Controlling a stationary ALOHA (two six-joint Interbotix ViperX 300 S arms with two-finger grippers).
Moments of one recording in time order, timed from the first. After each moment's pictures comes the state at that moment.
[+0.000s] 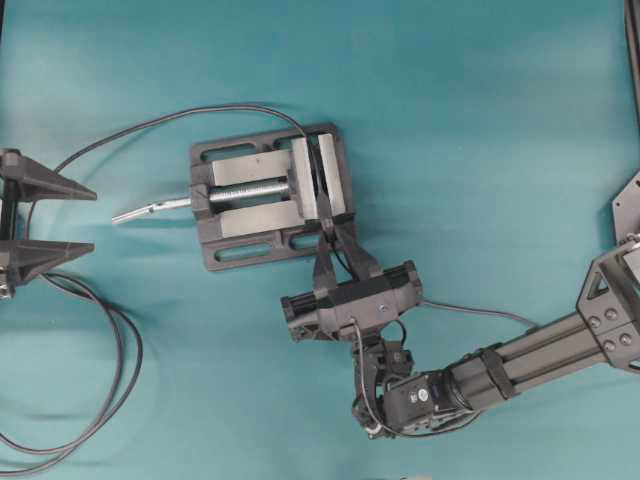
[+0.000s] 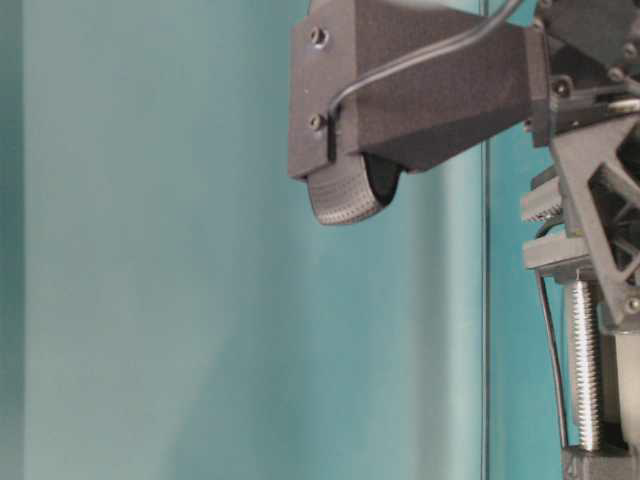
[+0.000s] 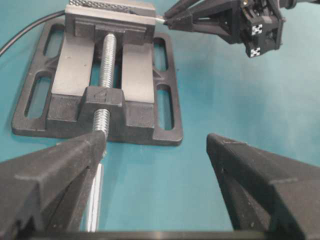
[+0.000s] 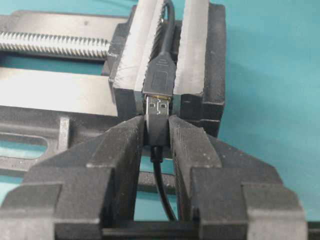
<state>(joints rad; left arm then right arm) 0.01 -1.08 1.59 -0.06 -0.25 -0.13 0.45 0.68 0.11 1.89 -1.59 -0.74</state>
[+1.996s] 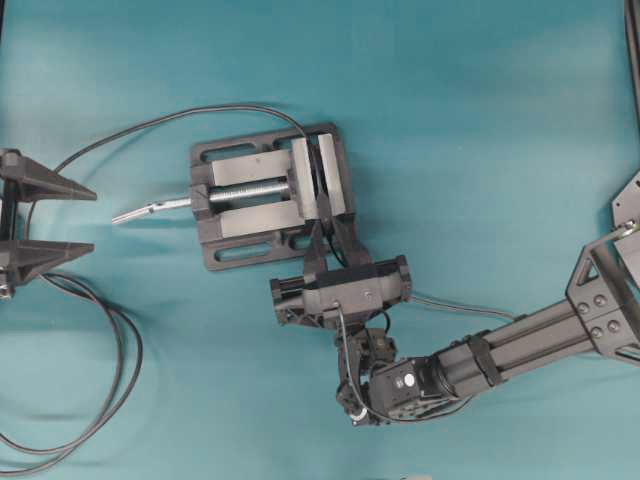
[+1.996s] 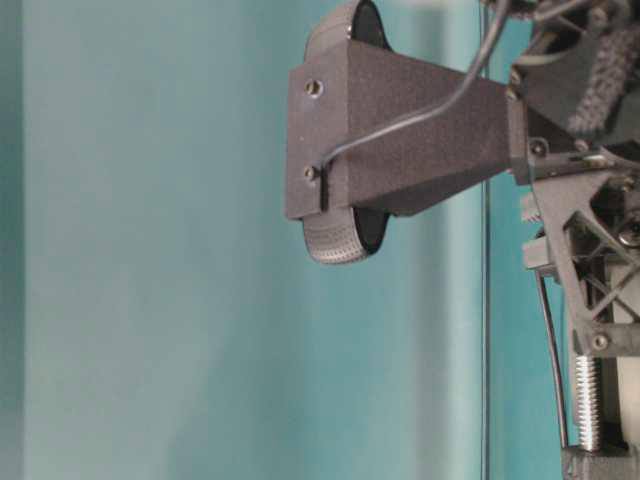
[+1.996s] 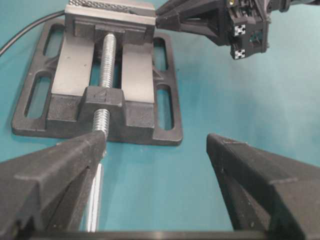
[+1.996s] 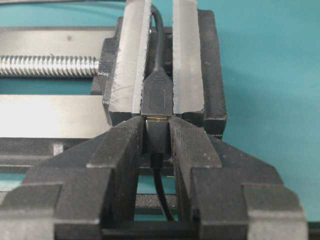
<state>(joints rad) 0.01 -1.08 1.59 -0.06 -0.25 -0.13 0.40 0.69 0.08 1.87 -1.52 -0.74</state>
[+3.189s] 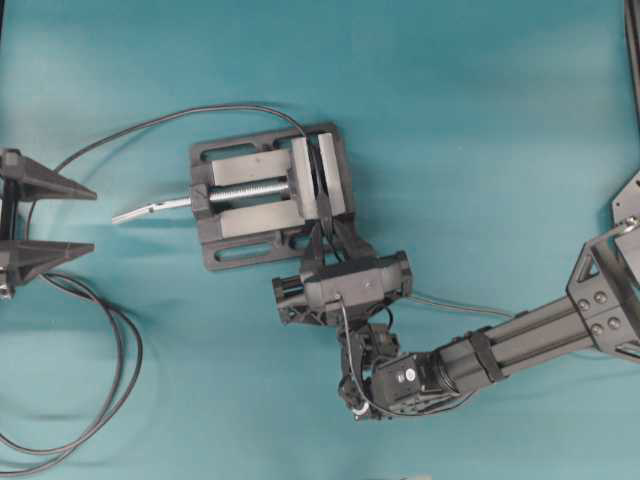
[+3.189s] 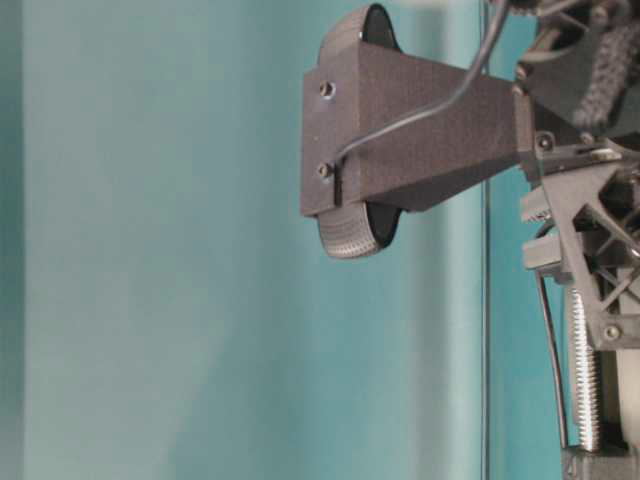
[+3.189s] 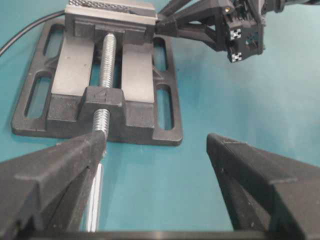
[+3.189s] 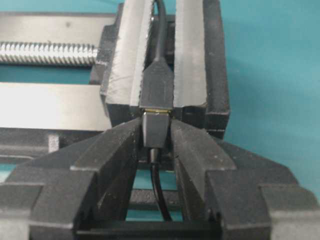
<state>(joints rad) 0.01 -1.08 1.59 -0.06 -0.25 -0.13 0.40 0.68 0.10 1.89 -1.51 -0.74</state>
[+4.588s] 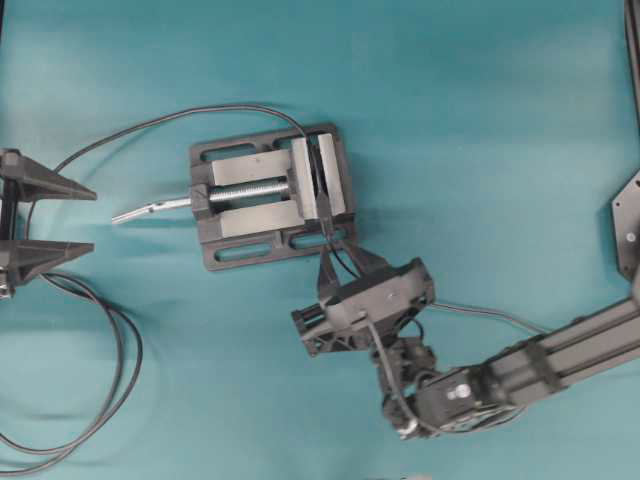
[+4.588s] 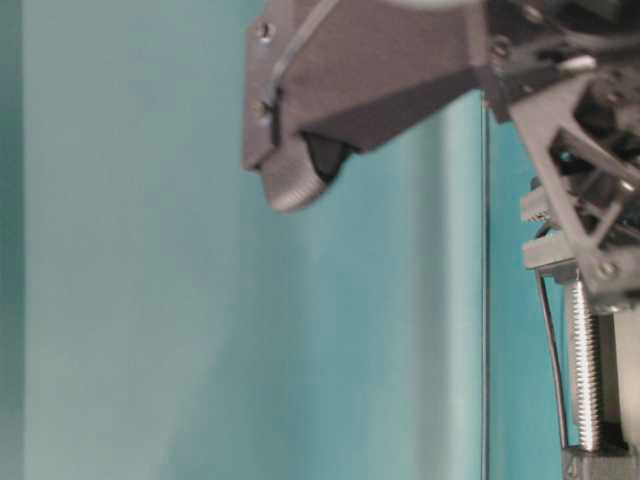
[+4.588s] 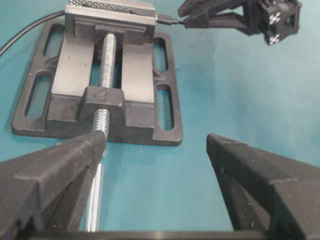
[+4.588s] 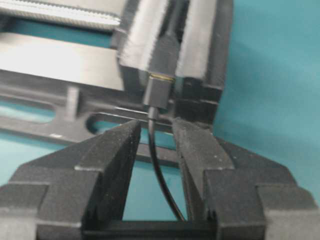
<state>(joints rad) 0.01 -1.08 1.59 -0.06 -0.25 -0.13 0.48 0.52 0.25 1.88 -1.41 -0.80</state>
